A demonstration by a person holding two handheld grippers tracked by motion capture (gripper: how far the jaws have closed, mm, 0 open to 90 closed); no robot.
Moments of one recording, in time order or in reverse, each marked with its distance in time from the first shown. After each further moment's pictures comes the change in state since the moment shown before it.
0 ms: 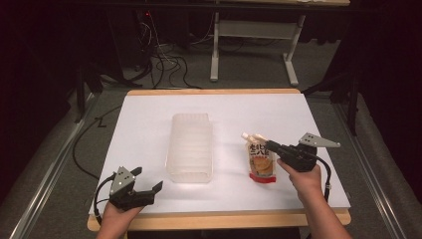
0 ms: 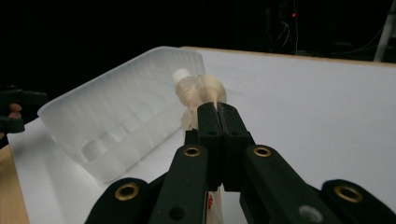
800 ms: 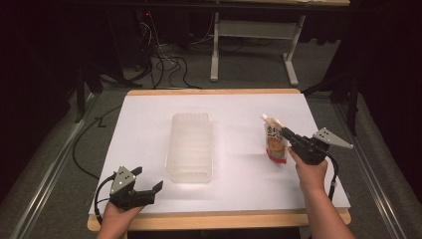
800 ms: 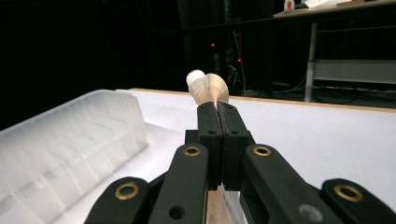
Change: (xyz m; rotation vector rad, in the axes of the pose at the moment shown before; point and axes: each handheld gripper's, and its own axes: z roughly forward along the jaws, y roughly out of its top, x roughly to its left) left arm 0.001 0.000 0.001 0.001 0.001 -0.003; right arm -0.038 -0.004 -0.008 -0.169 -0.181 -0.005
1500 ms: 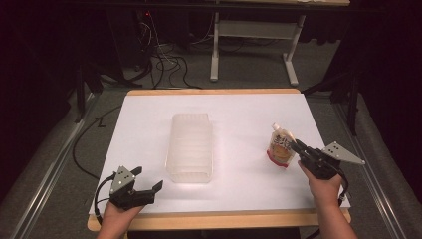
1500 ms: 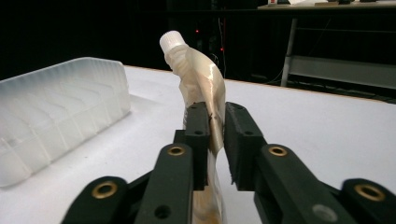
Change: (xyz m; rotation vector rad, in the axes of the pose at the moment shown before) left arm 0.000 0.000 0.000 -0.003 0.000 -0.012; right arm 0.004 -0.014 -0.042 0.054 -0.076 -0.095
